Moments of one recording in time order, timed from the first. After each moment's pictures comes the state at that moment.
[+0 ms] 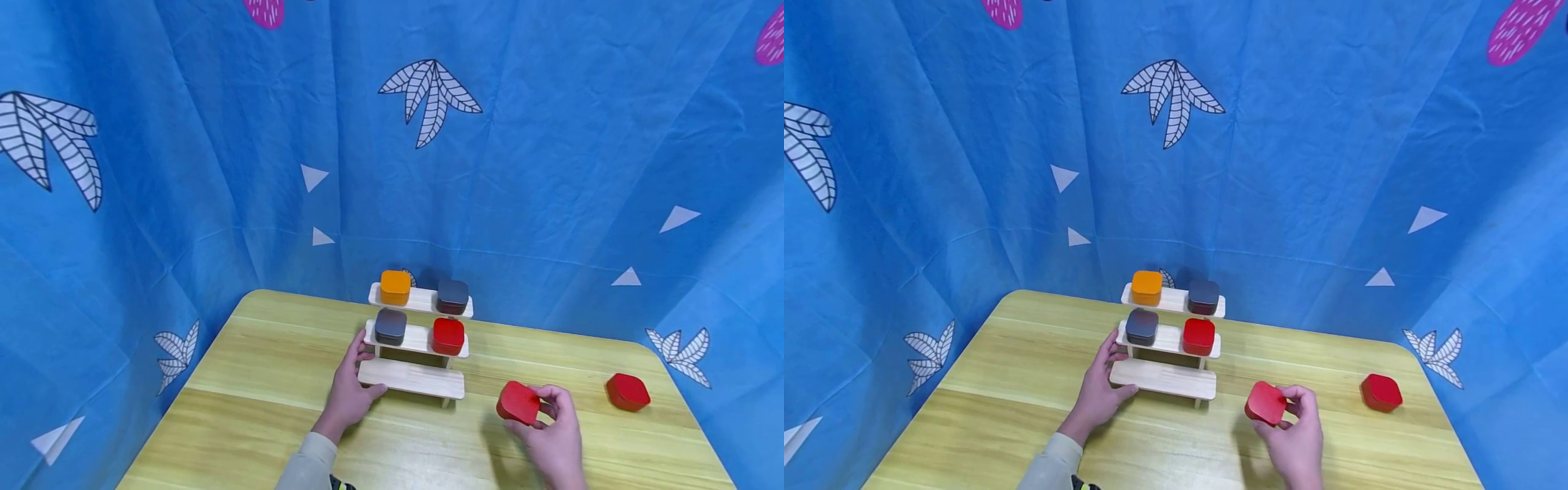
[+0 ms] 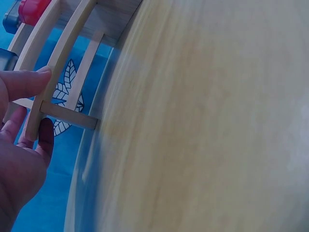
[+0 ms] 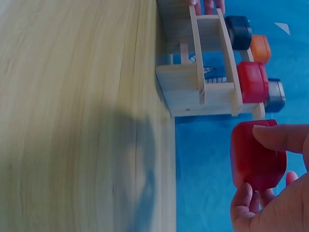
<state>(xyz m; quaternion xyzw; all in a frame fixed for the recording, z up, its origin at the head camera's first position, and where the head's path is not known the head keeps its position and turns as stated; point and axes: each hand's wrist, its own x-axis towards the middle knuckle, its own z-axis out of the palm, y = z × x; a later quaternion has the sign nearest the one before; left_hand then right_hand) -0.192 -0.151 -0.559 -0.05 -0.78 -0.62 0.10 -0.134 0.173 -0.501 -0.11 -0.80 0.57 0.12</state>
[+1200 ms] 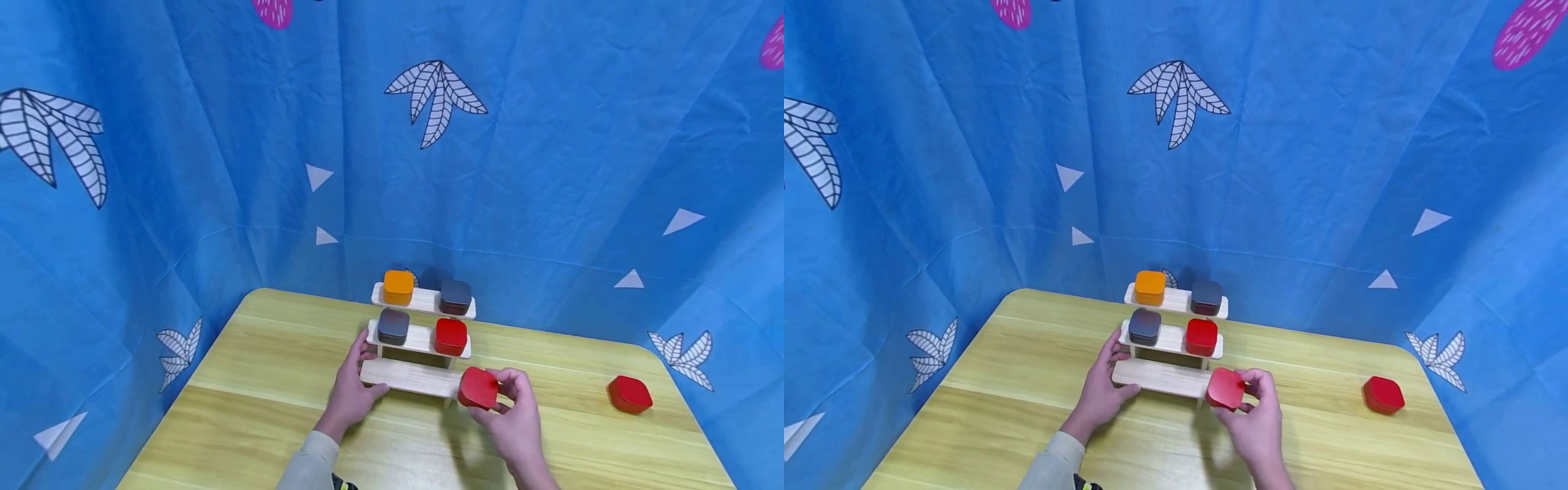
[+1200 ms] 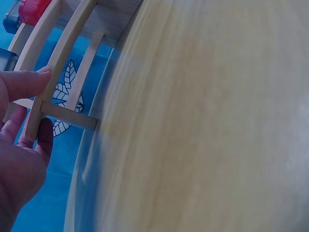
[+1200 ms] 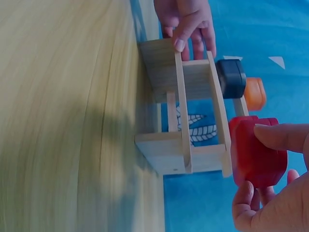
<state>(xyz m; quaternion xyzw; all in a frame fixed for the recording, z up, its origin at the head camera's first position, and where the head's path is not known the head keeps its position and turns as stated) -0.195 -0.152 -0.562 -0.06 -0.77 -0.63 0.09 -0.145 0.116 -0.486 -0.05 -0.78 0.62 0.10</state>
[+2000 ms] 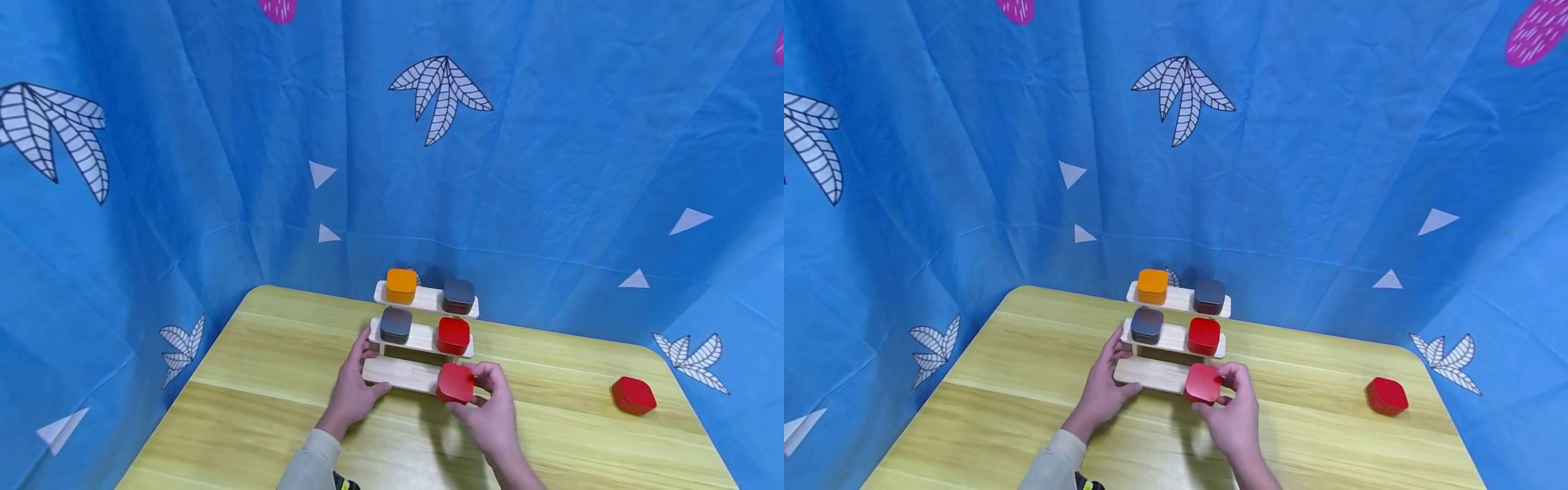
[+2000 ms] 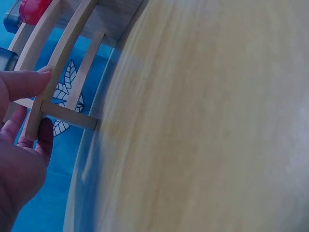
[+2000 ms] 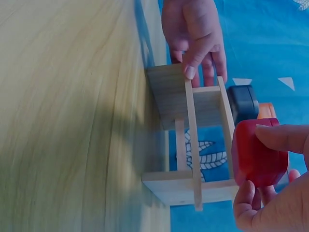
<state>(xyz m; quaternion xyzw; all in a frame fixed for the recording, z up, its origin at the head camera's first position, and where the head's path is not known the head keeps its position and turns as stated) -0.193 -0.153 -0.560 -0.06 -0.78 -0.62 0.09 -0.155 0.088 -0.494 -0.01 -0.77 0.63 0.09</state>
